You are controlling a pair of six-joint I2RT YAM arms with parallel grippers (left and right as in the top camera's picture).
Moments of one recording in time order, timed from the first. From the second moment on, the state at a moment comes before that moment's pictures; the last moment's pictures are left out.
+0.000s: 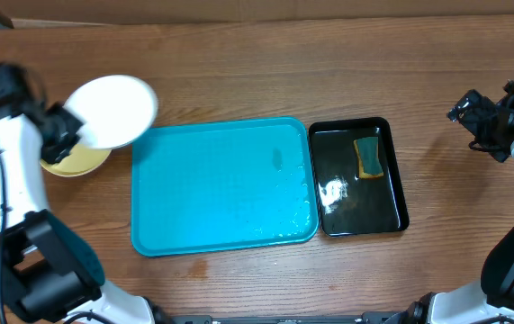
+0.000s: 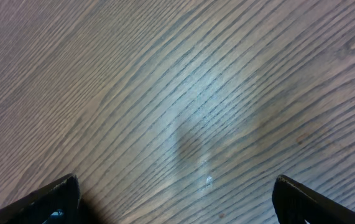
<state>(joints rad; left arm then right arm) 0.51 1.80 1.52 -0.94 0.08 -0.50 -0.38 1.73 1.28 -0.64 -0.10 0.38</state>
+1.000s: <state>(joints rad) 0.68 1.80 1.27 -0.57 0.05 -0.55 -0.38 1.73 1.28 -0.64 -0.10 0.38</state>
